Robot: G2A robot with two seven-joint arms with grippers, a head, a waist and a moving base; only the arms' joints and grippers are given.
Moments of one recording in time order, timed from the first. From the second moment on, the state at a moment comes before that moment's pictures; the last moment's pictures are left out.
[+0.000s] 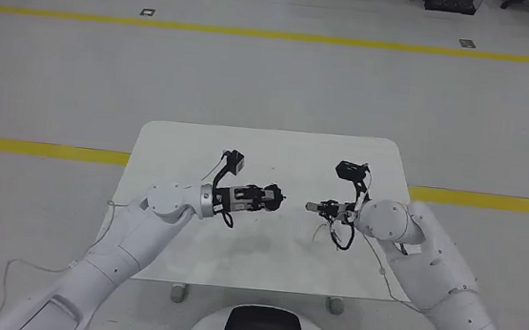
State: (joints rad) left arm 1.10 -1.15 -0.86 -1.22 -0.49 -0.32 -0.92; right arm -1.27 -1.06 1.08 -1.64 -0.55 0.34 0.98
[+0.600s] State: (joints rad) left arm 1.11 -1.14 -0.86 -1.25 -0.46 -0.29 -0.87; right arm -1.24 -1.19 1.05 -1.55 -0.99 0.34 1.13
